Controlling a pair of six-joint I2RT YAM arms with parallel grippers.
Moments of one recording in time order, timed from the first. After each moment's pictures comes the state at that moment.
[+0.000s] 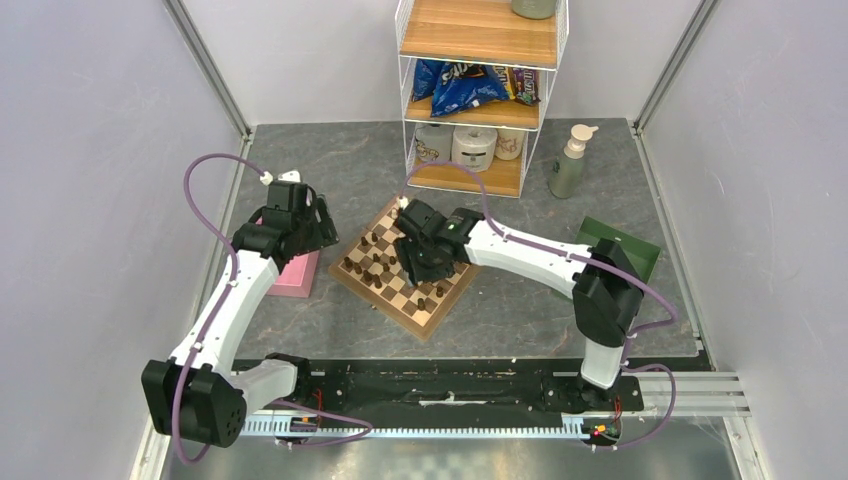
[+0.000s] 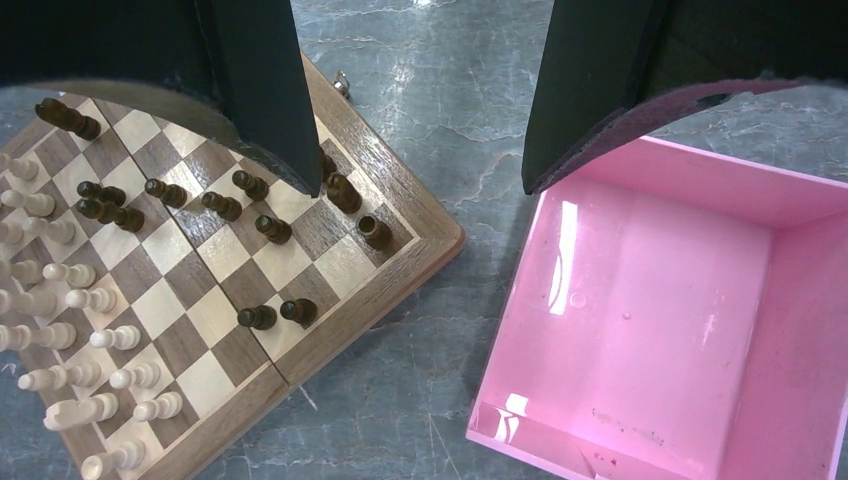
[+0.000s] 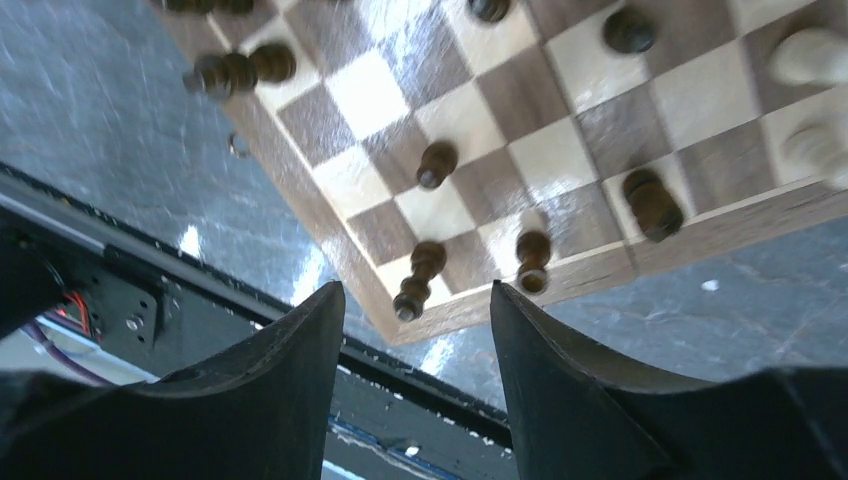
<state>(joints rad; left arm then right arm) -0.18 1.12 0.98 -0.73 -0.18 -0.42 0.95 1.83 1.51 -0.78 0.02 0.58</state>
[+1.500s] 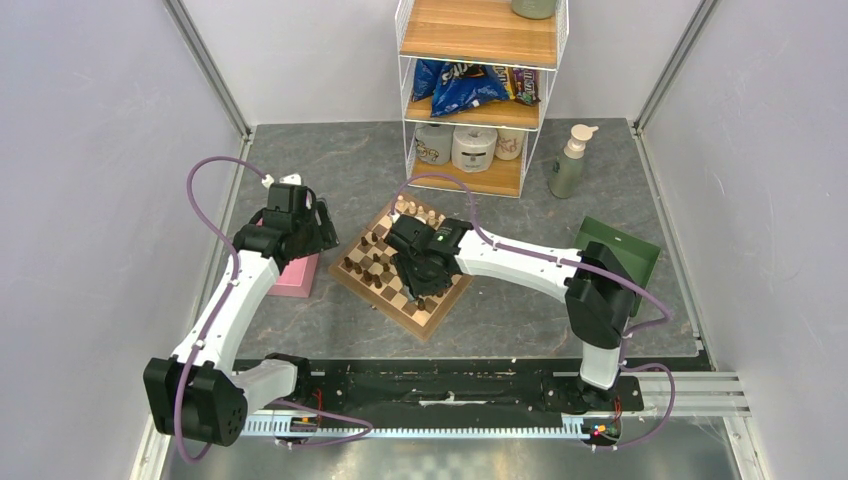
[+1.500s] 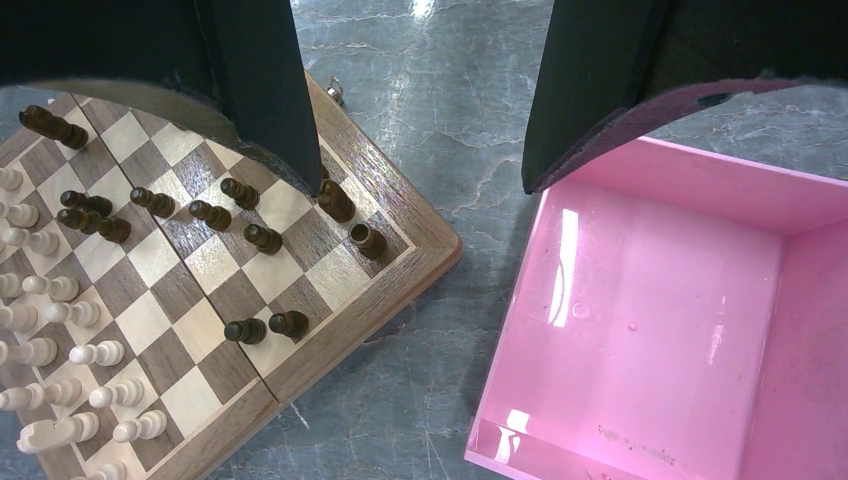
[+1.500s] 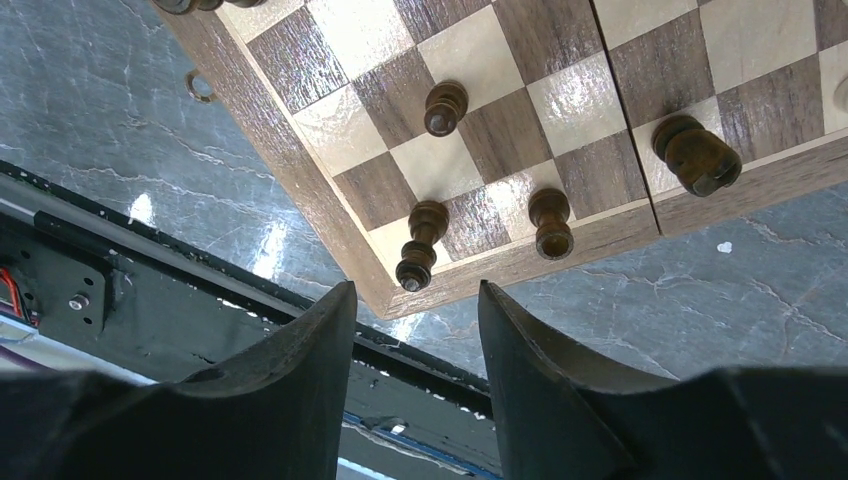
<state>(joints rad) -0.16 1.13 0.96 -0.72 -0.15 -0.41 1.03 1.85 1.51 -0.86 0.07 0.59</state>
